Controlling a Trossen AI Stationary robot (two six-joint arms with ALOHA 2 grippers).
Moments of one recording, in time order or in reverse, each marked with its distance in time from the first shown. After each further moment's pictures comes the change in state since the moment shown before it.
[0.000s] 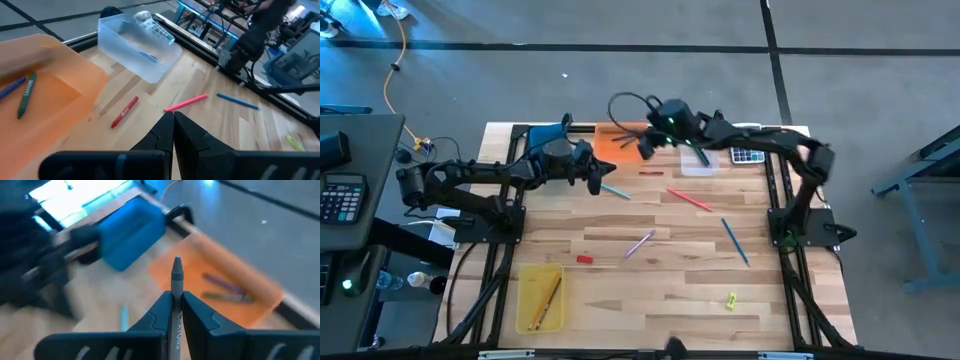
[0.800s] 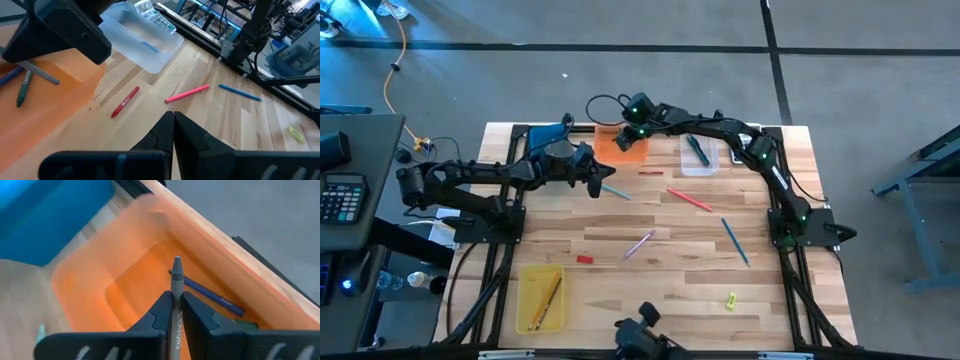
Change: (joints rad) left arm -0.010 -0.001 0.000 -0.043 -0.004 0.006; right arm -0.090 0.537 0.522 -0.231 -0.061 -0.039
